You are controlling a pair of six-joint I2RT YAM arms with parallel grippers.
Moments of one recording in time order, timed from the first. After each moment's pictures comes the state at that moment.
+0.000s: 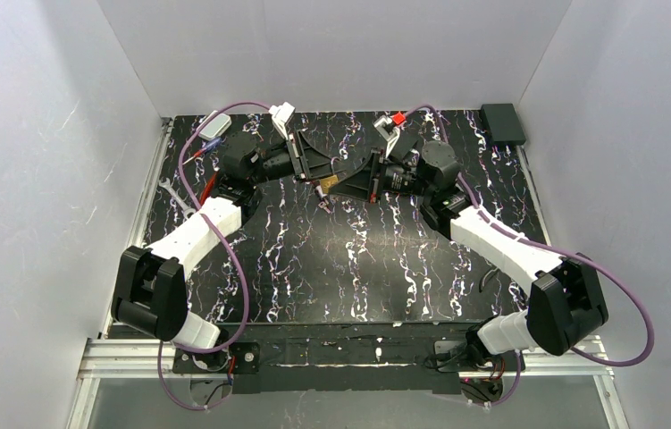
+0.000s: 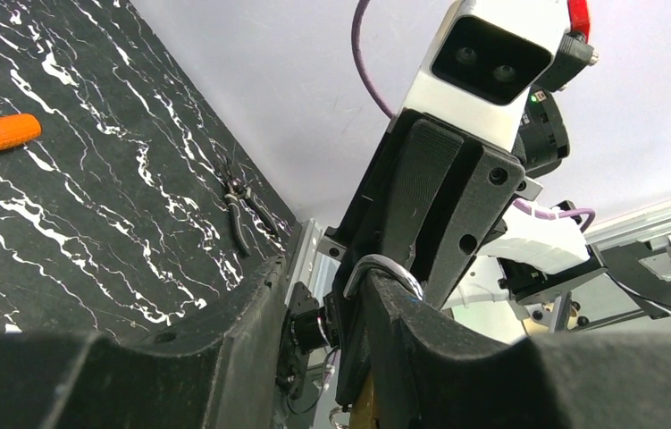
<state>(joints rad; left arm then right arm) -0.39 1.48 1.04 0.52 0.88 -1.05 0.59 1.38 1.00 0.47 -0.84 0.69</state>
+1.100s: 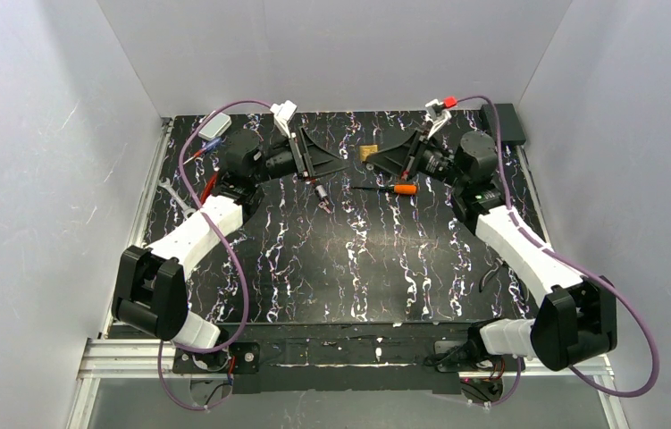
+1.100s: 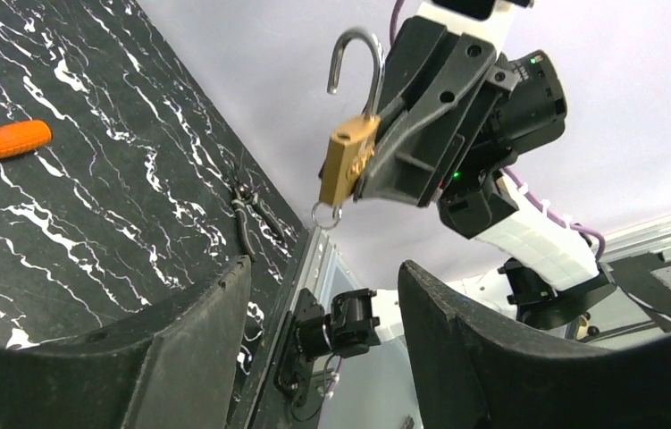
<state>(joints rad) -0.40 1.48 1.07 0.47 0.85 -1.02 0.39 1.30 1.00 0.38 -0.73 0.71</state>
